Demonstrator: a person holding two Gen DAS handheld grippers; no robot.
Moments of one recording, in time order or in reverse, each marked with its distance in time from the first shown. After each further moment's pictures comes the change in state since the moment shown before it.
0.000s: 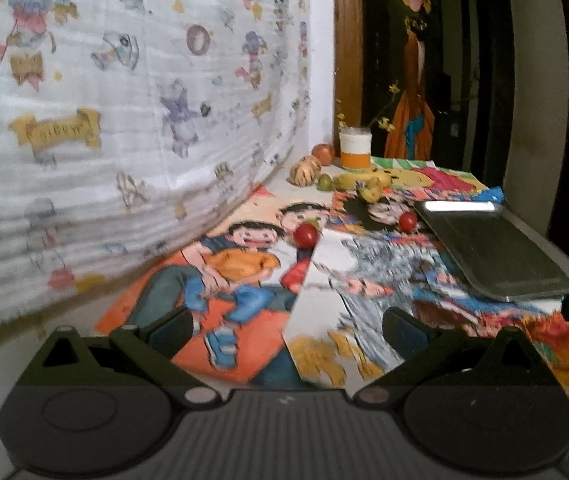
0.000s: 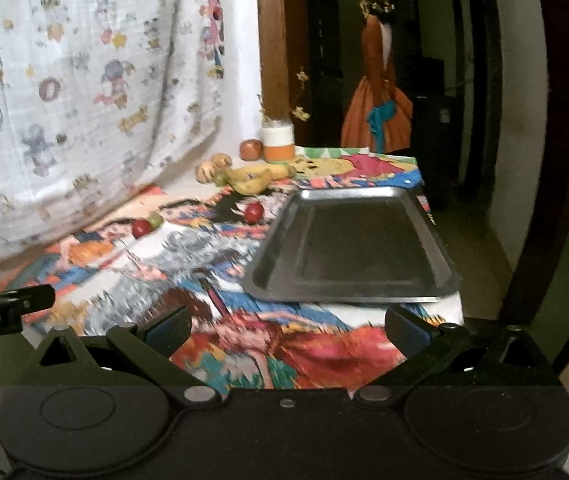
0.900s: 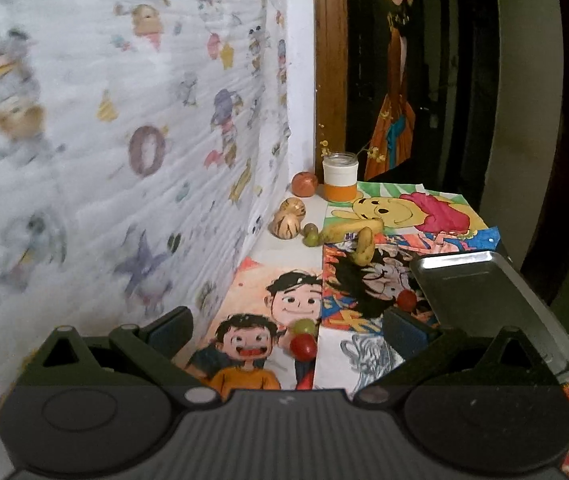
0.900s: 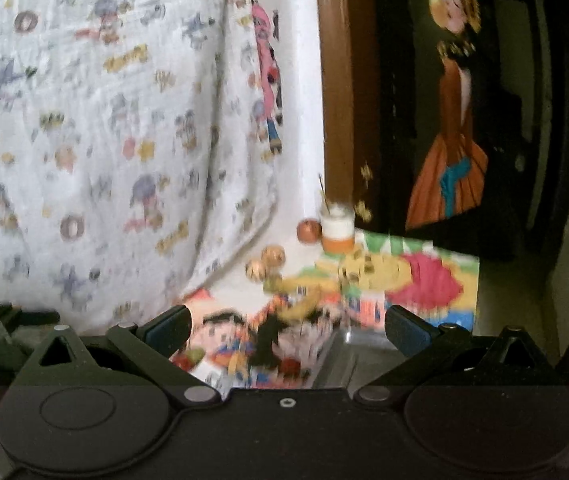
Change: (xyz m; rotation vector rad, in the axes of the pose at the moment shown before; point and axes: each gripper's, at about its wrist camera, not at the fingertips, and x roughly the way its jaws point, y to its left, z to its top) left arm 0.057 0.009 0.149 0.069 0.073 -0.086; right arm 0.035 -0.010 0.244 -0.144 -0.013 0.212
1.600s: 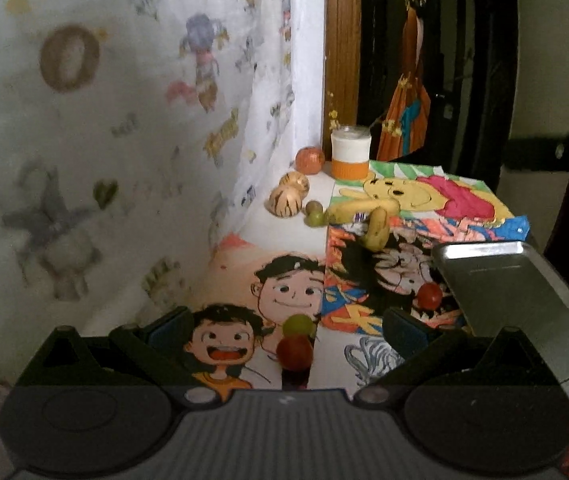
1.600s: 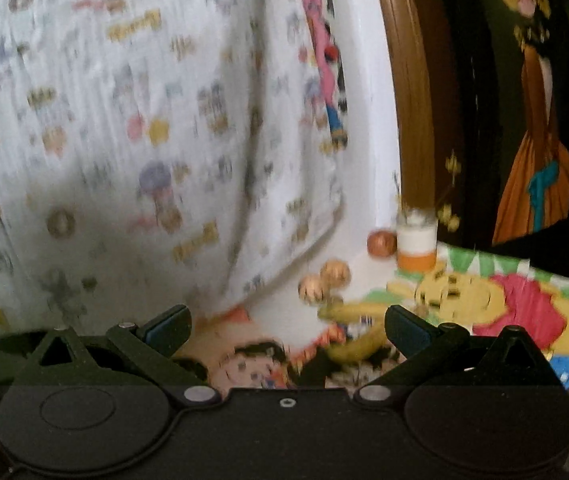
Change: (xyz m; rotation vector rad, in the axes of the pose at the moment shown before) left arm 0.088 -0.015 -0.030 -0.044 0.035 0.027; right arm 0.140 -0.020 -0.046 -0.020 -0.007 0.231
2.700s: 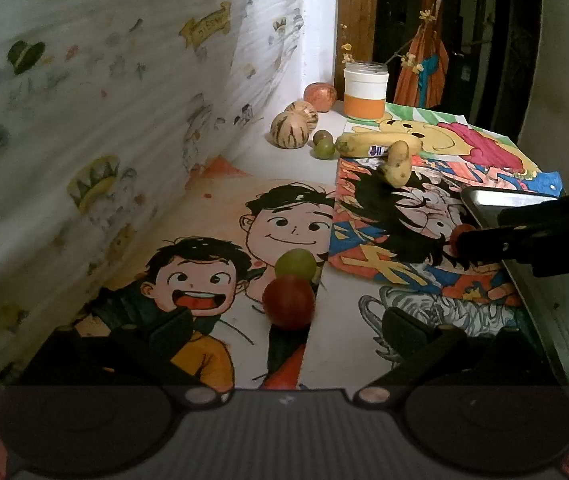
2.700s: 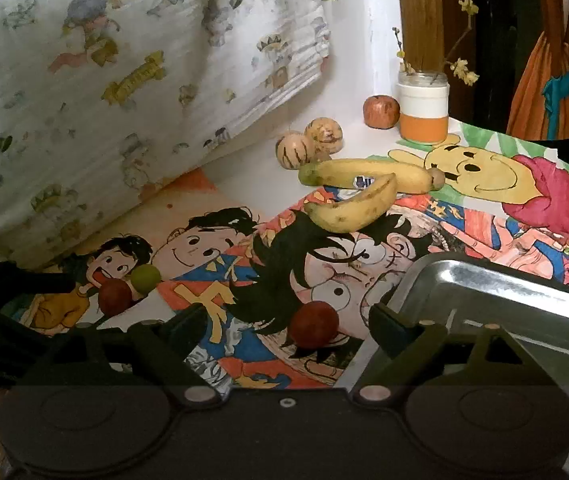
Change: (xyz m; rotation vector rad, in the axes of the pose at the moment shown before) left arm 0.067 -0.008 -0.029 -0.031 0.126 0.020; right arm 0.095 -0.025 -0.074 0.008 0.273 -0.014
